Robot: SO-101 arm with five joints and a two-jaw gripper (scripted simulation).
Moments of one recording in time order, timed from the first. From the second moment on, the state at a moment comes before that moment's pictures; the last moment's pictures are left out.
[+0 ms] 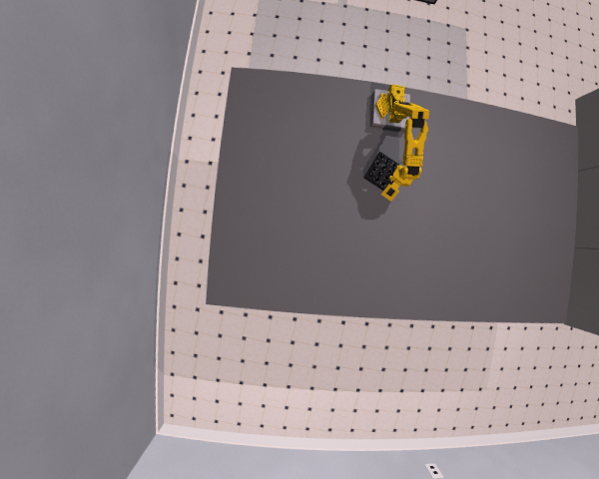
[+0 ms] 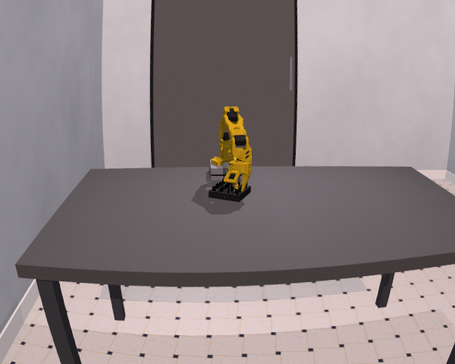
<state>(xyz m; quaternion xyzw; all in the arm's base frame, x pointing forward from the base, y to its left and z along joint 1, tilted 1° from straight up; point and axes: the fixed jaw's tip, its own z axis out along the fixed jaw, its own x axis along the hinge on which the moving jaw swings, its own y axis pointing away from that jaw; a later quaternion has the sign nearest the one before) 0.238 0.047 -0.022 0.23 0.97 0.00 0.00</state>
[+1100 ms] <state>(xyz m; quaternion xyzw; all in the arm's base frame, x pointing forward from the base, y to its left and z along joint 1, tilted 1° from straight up) 0.235 0.047 -0.022 -0.02 1.00 0.00 0.00</state>
